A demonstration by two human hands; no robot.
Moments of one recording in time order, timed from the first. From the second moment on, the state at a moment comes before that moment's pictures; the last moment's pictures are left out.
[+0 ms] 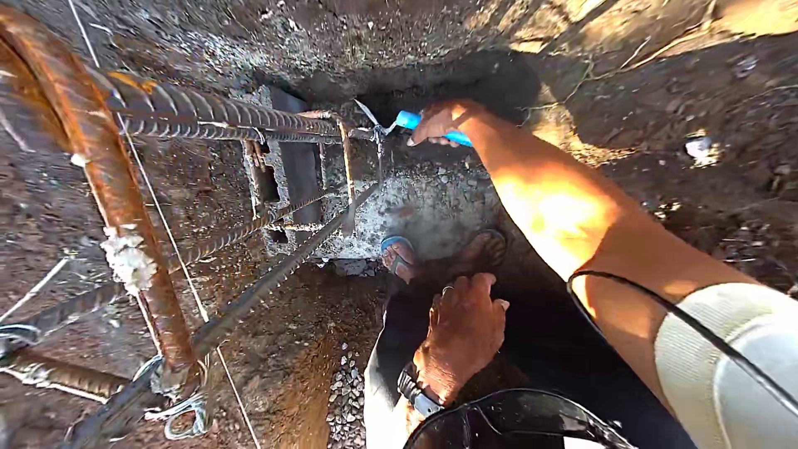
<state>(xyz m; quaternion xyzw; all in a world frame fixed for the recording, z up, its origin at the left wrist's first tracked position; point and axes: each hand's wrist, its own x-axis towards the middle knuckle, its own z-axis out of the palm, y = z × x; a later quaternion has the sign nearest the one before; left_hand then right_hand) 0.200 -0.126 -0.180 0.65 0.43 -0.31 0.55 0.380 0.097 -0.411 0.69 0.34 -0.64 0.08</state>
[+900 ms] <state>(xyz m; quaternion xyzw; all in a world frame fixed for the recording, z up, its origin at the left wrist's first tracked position) 0.192 -0.123 -0.190 0.65 0.46 -0.27 0.54 0.396 -0.024 -0.380 0.82 0.38 -0.39 0.18</state>
